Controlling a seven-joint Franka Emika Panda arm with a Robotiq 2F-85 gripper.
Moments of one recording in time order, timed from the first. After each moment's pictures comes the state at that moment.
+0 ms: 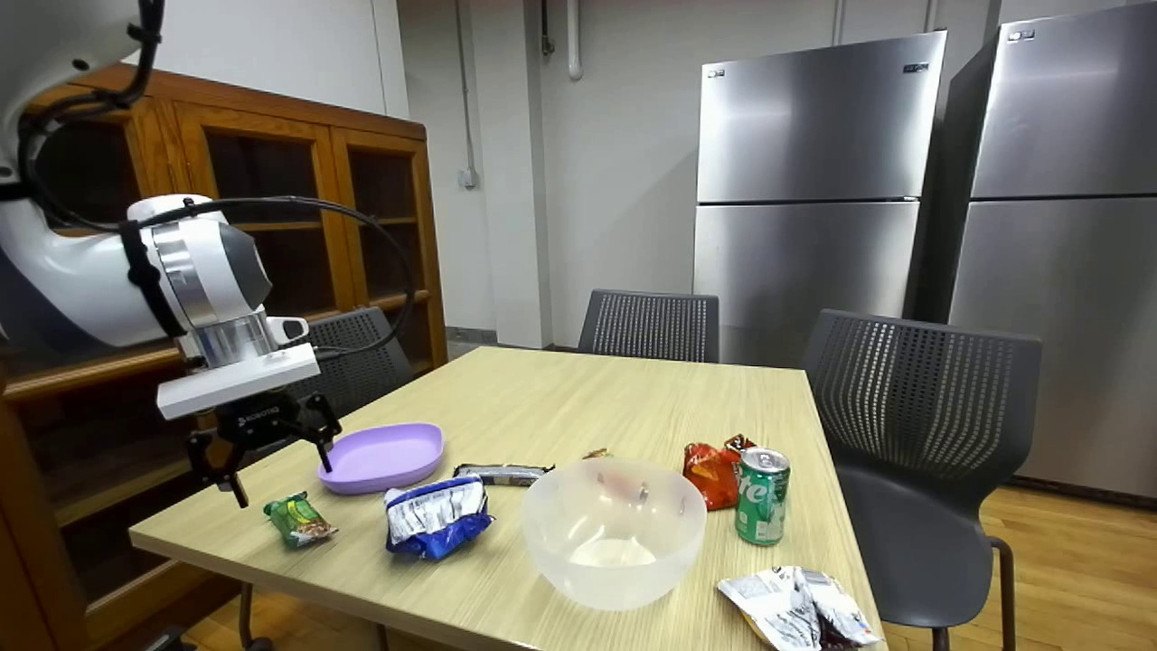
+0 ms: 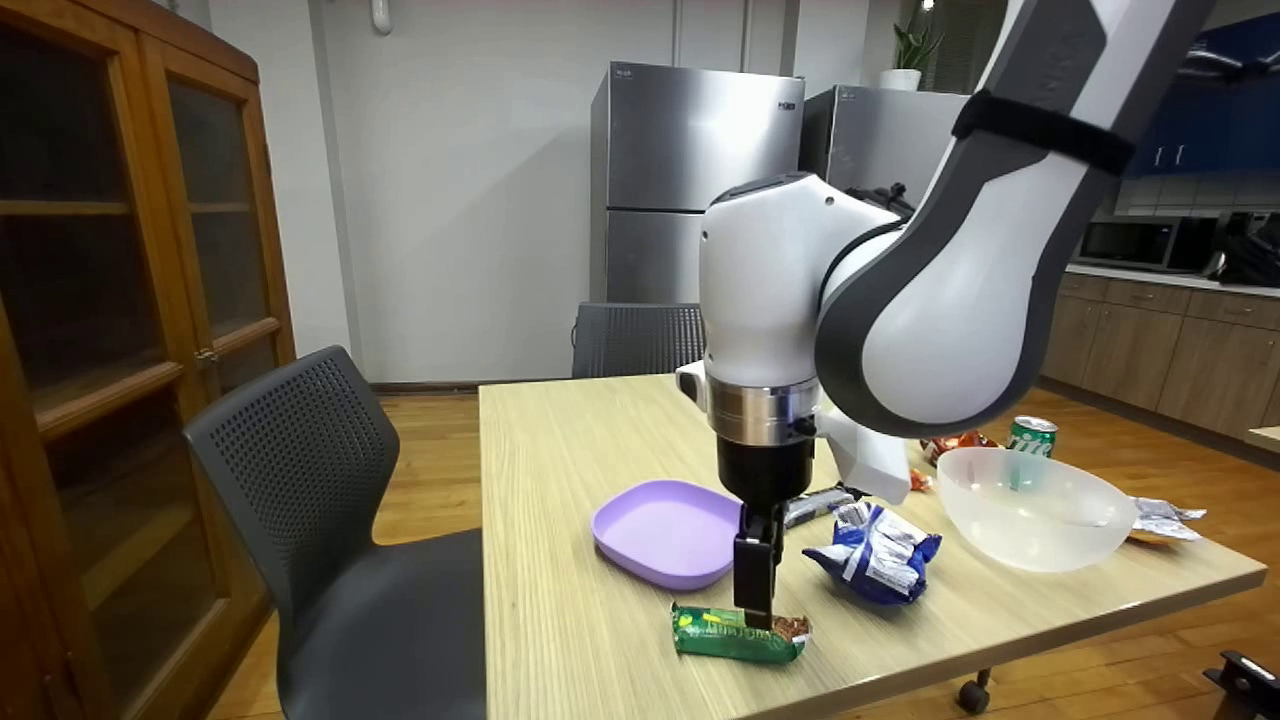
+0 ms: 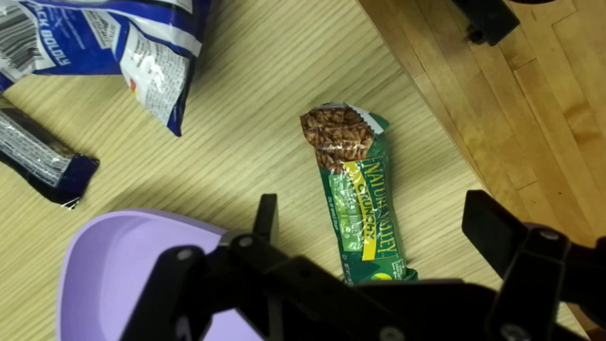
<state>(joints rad) 0.34 0.32 0.04 -2.49 -0.52 2.76 -0.01</state>
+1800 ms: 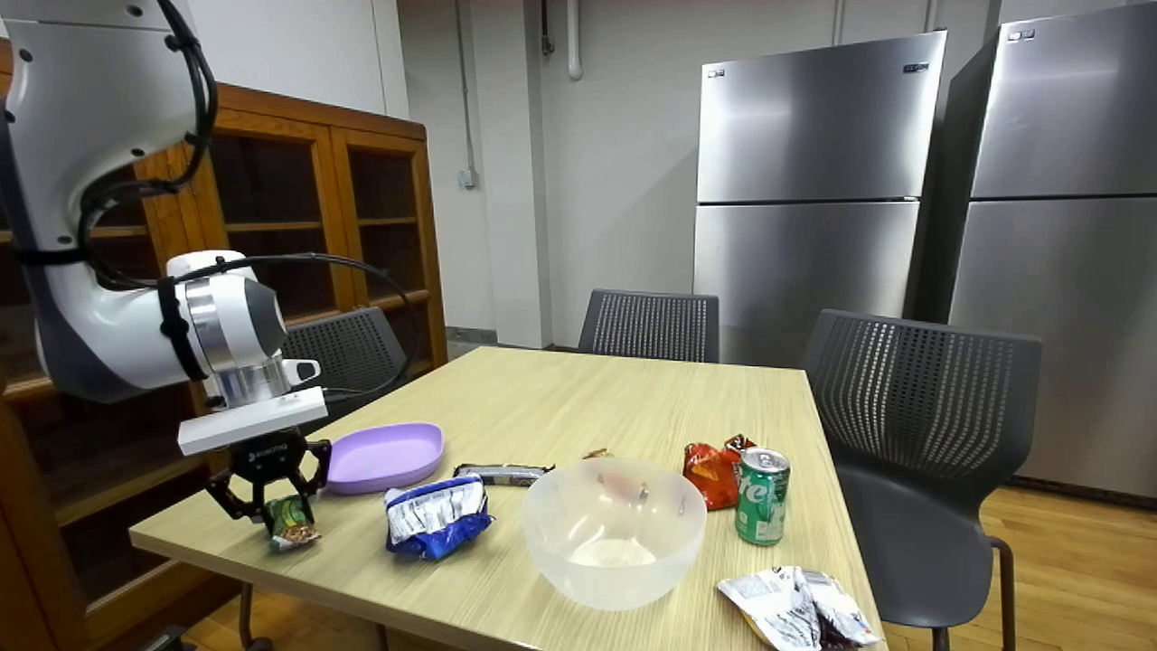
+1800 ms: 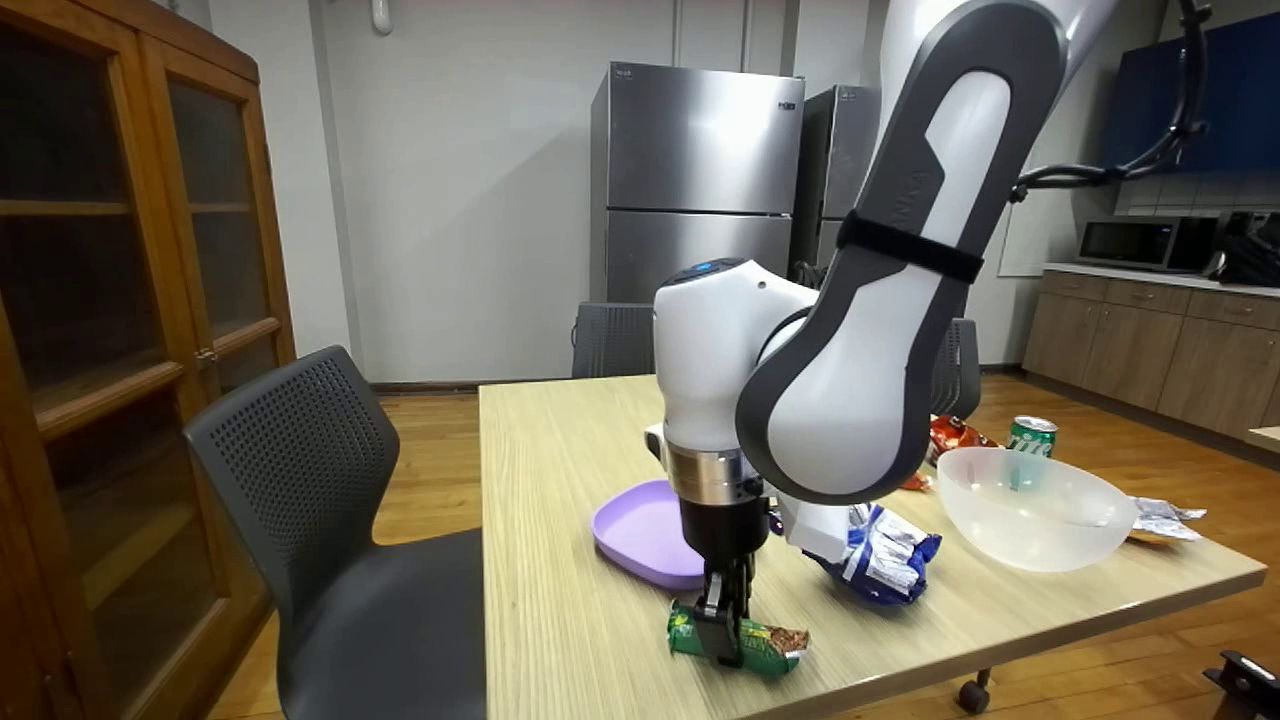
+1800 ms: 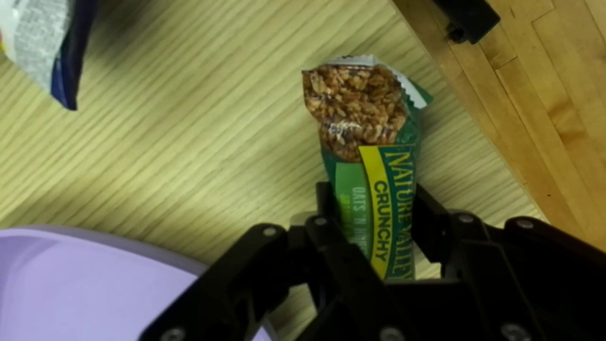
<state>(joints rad) 0.34 0.54 0.06 -2.33 -0.46 2.76 -0.03</state>
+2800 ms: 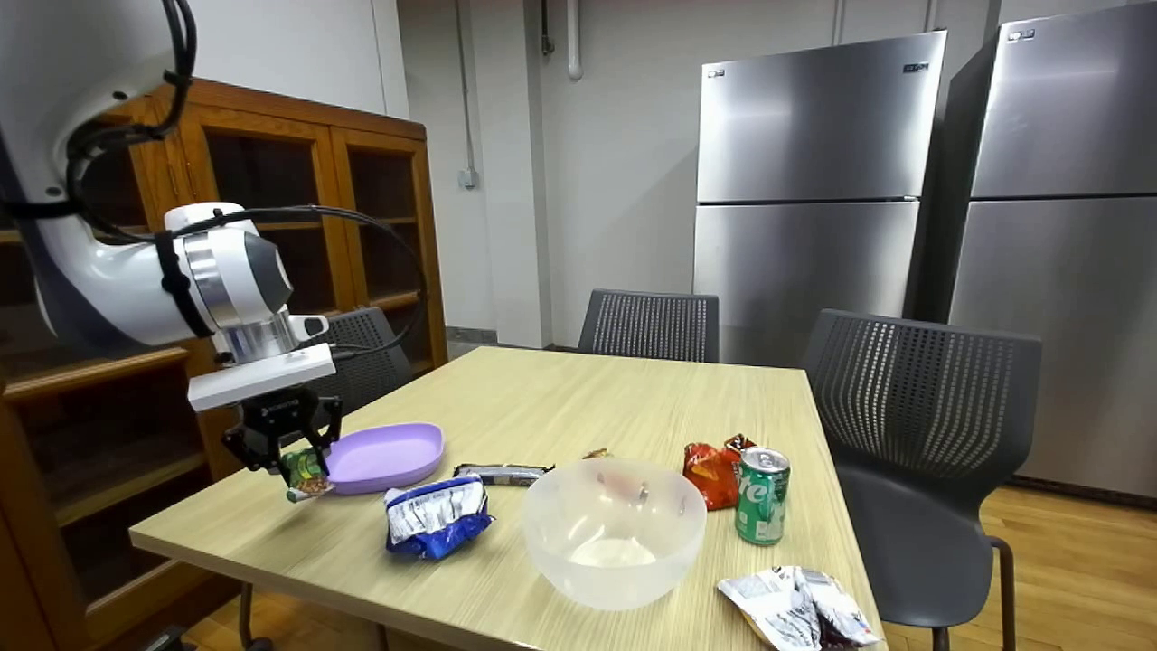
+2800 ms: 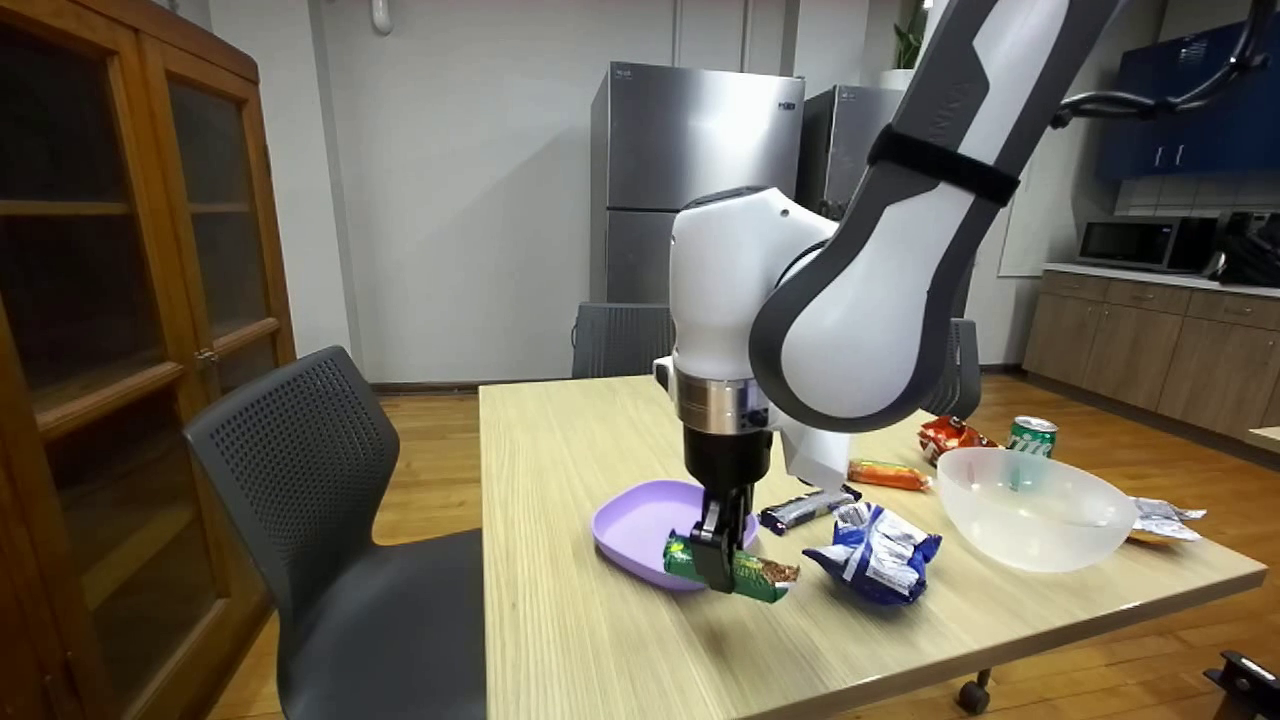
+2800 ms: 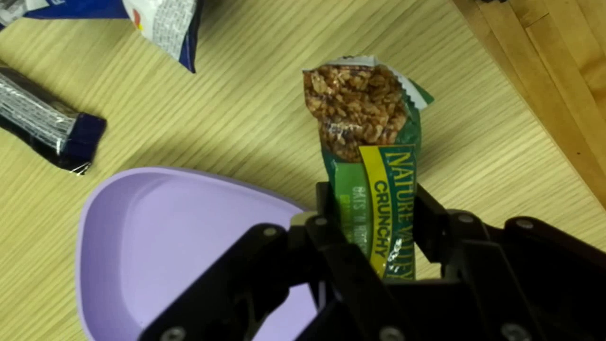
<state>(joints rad) 0.34 0.41 0.03 -2.37 -0.46 2.77 -0.02</state>
